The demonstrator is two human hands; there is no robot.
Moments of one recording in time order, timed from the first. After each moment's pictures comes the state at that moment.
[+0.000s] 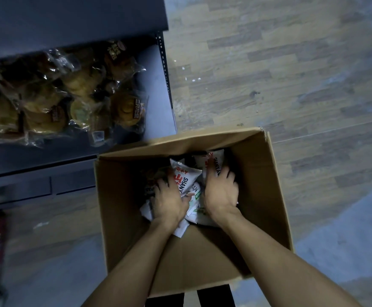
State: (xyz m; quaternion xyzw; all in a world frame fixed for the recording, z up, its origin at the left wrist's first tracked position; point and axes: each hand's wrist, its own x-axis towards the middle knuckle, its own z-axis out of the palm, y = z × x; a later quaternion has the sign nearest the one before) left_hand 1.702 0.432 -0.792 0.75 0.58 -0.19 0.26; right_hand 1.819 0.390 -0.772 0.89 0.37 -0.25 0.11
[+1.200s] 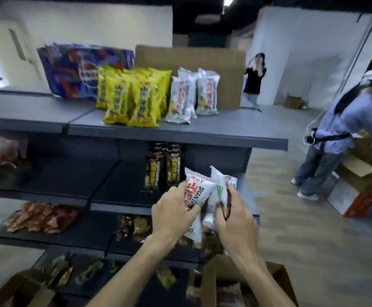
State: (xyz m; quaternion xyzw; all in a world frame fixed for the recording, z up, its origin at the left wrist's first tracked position) left_hand 1.429 0.446 -0.225 0.78 0.53 0.33 0.04; right_hand 1.569 0.381 -0.241 0.74 0.51 0.03 -0.43
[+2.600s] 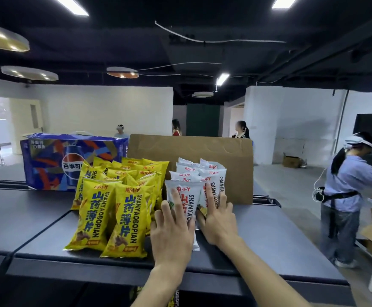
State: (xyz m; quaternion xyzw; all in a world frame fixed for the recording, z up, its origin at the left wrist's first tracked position) left_hand 1.504 0.701 -0.095 0.70 0.56 0.40 -0.19; right_hand 1.648 0.734 -0.099 0.73 0.61 0.11 -0.29
